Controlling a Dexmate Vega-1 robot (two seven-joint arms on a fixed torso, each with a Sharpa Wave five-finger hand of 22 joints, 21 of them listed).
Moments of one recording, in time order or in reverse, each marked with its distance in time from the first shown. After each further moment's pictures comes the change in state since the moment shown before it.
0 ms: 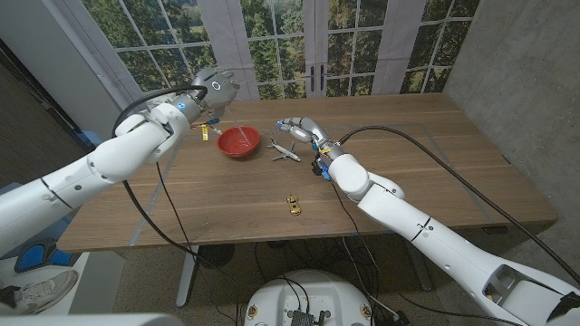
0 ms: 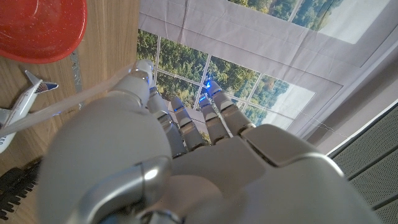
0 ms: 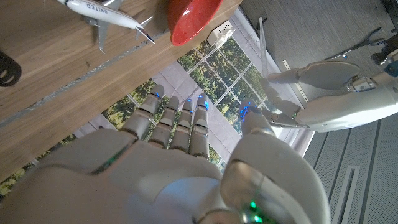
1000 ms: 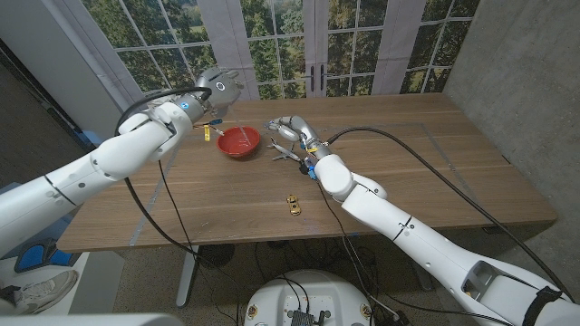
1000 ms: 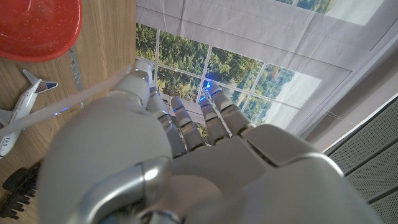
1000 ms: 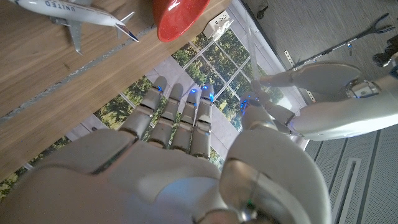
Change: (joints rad) left arm -0.034 -0.013 0.026 0.021 0.046 -0.041 0.026; left_hand 0.004 0.004 -0.012 -0.004 0.000 0.006 -0.006 0.006 0.001 0.004 -0.004 0.000 0.000 0.000 0.000 0.000 0.000 0.000 0.000 0.000 0.000; right arm 0.029 0.101 -0.046 0.070 -0.026 -0.002 -0.077; right_hand 0.122 -0.032 -0.018 -0.021 -0.011 0.142 -0.006 0.051 0.009 0.129 -0.024 0.059 0.047 0.143 -0.007 0.103 0.060 0.102 -0.006 0.036 0.010
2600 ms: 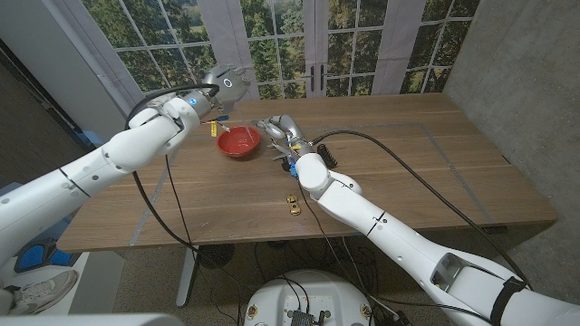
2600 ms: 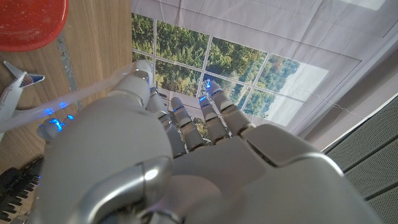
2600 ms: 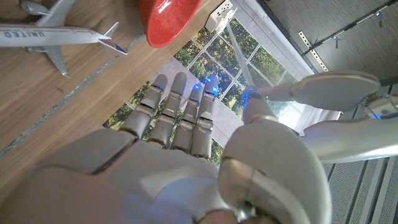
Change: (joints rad) left arm -0.085 -0.052 0.060 0.044 0.027 -0.038 0.006; left_hand 0.004 0.004 -0.013 0.007 -0.001 -0.004 -0.007 0.001 0.000 0.000 0.000 -0.004 0.000 0.000 0.000 0.000 0.000 0.000 0.000 0.000 0.000; right arm 0.048 0.142 -0.041 0.112 0.053 -0.057 -0.094; right_hand 0.091 -0.034 -0.064 0.020 -0.013 0.103 0.004 0.063 0.018 0.044 -0.016 0.067 0.126 0.085 0.000 0.165 0.197 0.009 -0.009 0.015 0.009
